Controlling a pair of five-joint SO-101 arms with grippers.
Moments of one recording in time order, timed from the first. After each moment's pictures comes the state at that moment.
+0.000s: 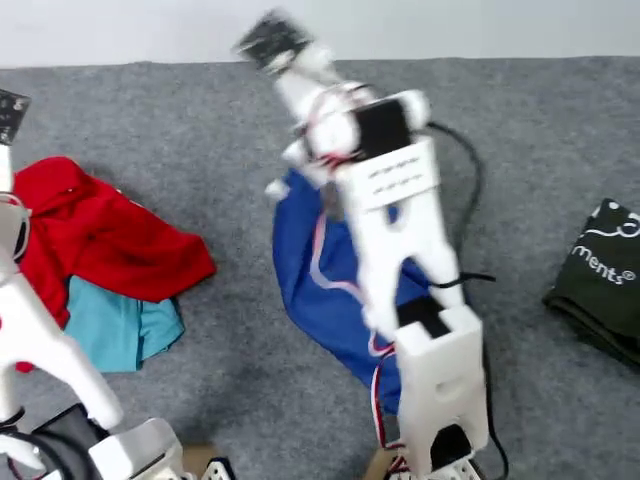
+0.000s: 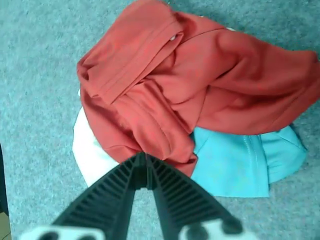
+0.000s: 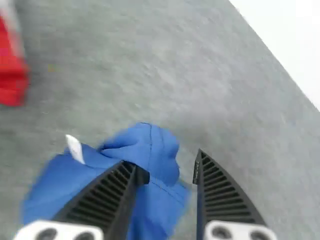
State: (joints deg) left arm -38.0 -10.4 -13.9 99.3 -36.5; right arm -29.5 30.5 -68.1 100.4 27.5
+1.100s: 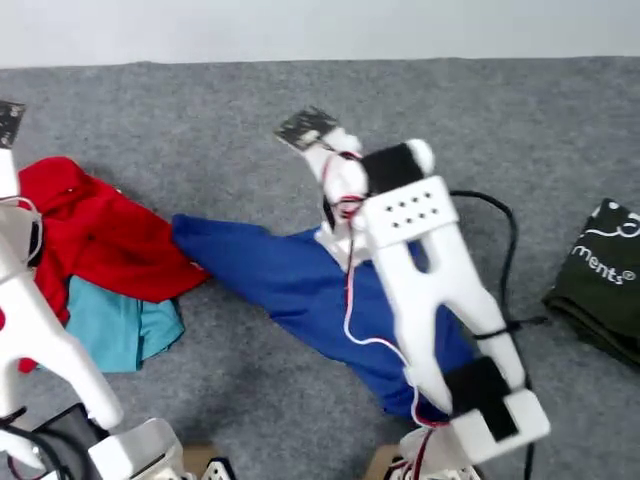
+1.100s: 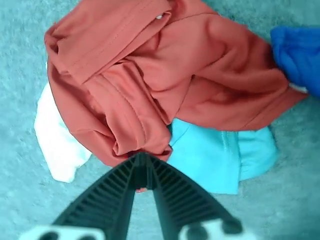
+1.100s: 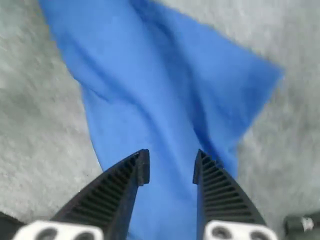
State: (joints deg) left arm -37.8 -10.3 -7.9 99.3 -25.5; right arm -24.3 0.2 -10.5 100.5 17.5
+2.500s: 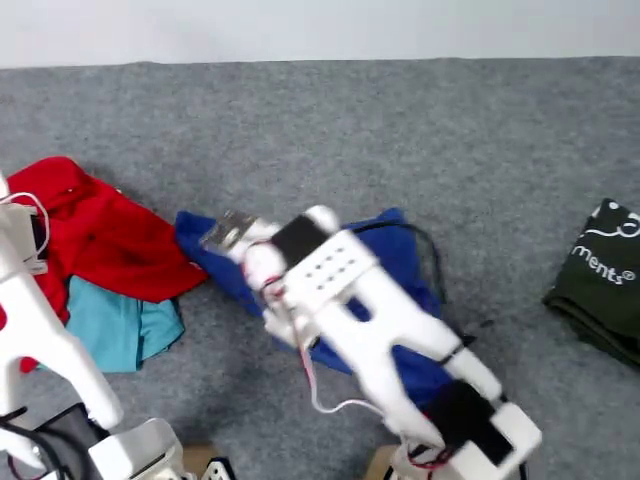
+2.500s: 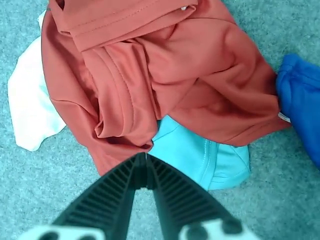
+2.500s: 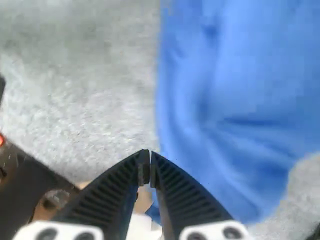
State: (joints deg) left arm -37.8 -10.3 -5.6 99.3 -10.9; right arm -41.5 -3.5 4.8 100.3 12.2
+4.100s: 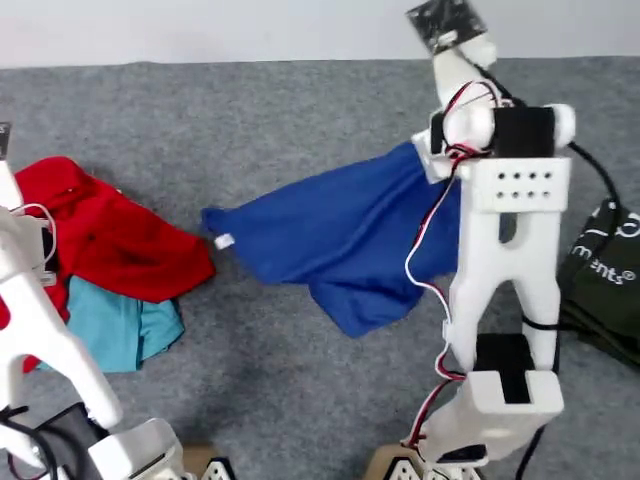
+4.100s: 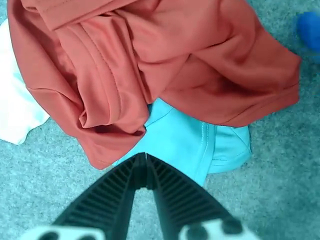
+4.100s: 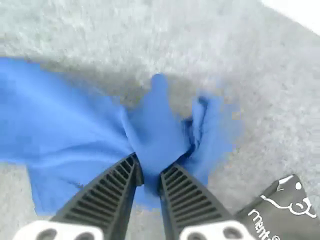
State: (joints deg) left arm -37.8 -10.2 -0.2 99.3 -13.8; right arm -5.6 8.7 -42.3 99.4 23.8
